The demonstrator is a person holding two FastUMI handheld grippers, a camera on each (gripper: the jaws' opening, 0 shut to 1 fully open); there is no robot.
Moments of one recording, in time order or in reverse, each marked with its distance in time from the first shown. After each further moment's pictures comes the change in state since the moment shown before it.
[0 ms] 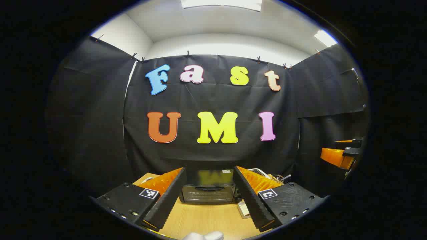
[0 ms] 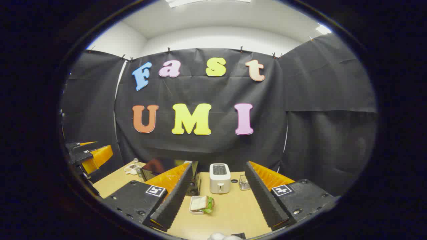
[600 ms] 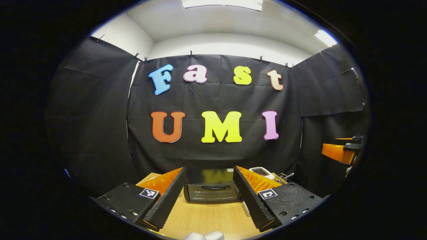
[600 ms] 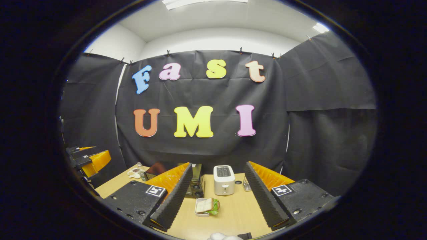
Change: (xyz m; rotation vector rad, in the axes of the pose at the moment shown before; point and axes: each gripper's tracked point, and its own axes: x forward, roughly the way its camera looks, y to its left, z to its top) left arm -0.007 0.020 0.001 0.003 -0.002 0.011; right arm 0.003 0.016 0.006 0.034 -0.015 0.016
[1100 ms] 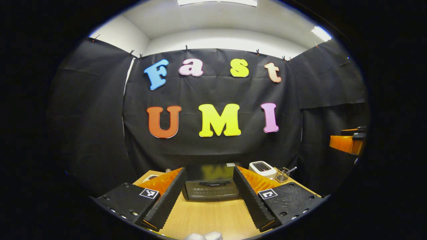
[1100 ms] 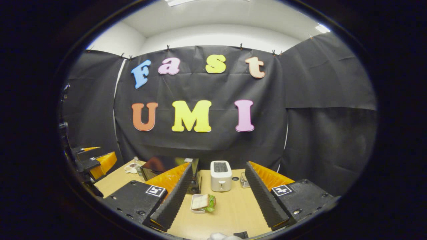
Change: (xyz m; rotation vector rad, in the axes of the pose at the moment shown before) left arm 0.037 -0.019 -0.051 0.018 0.071 -0.029; right arm 0.005 -0.022 -0.022 -0.025 0.066 -0.026
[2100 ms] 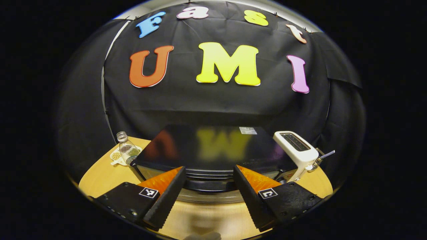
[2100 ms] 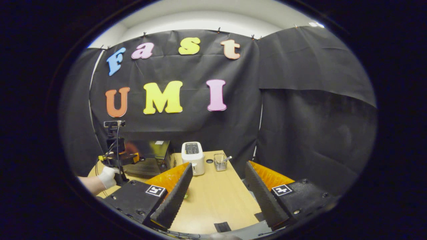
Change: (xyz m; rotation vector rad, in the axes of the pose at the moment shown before) left arm 0.241 0.007 -0.187 -0.040 0.353 0.095; right arm -0.010 -0.080 -0.051 0.027 0.160 -0.214
